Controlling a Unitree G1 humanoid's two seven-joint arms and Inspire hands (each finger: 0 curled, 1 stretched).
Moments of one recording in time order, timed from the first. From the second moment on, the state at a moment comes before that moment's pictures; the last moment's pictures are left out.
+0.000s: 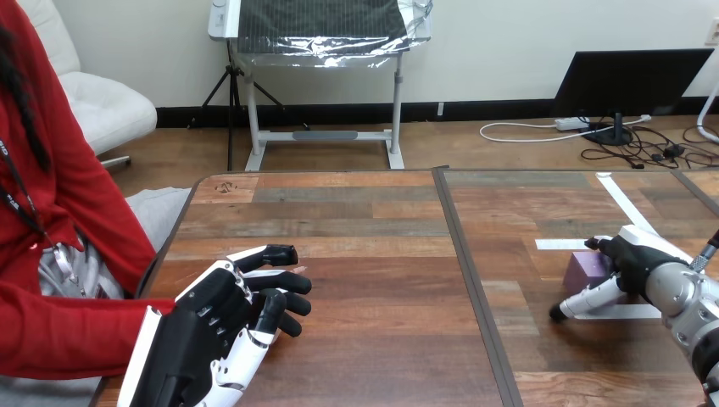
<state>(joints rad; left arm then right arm) 0.54 0.13 -0.09 -0.24 -0.19 -0.56 -0.21 -0.79 -0.51 0.31 1.36 -0.53 -0.02 0.13</state>
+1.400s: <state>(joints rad) 0.54 0.13 -0.09 -0.24 -0.20 -0.56 -0.22 -0.79 -0.51 0.35 1.36 -0.57 -0.13 0.06</state>
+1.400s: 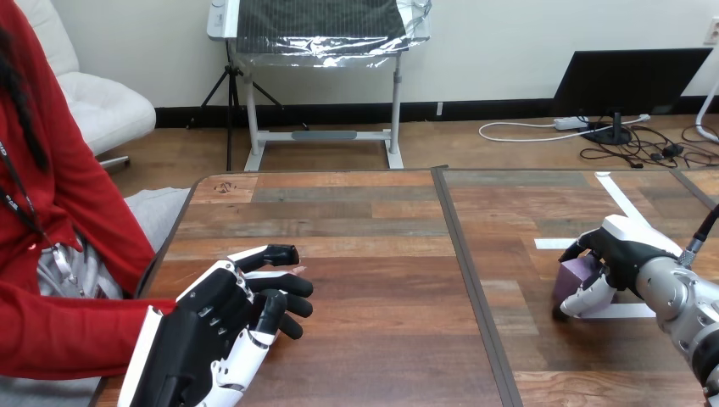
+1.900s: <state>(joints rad) 0.54 0.13 -0.09 -0.24 -0.20 -0.56 -0.22 -0.79 -0.51 0.34 1.36 -0.57 -0.13 0.05</state>
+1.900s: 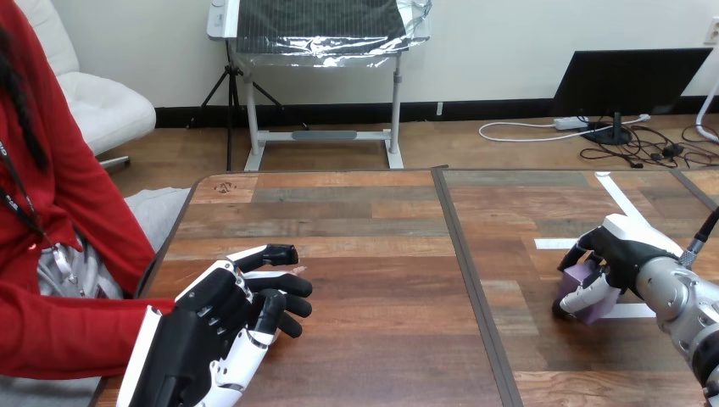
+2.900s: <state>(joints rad) 0.54 0.13 -0.09 -0.24 -0.20 -0.56 -0.22 -0.78 -0.51 0.35 1.36 -0.58 -0.12 0.04</state>
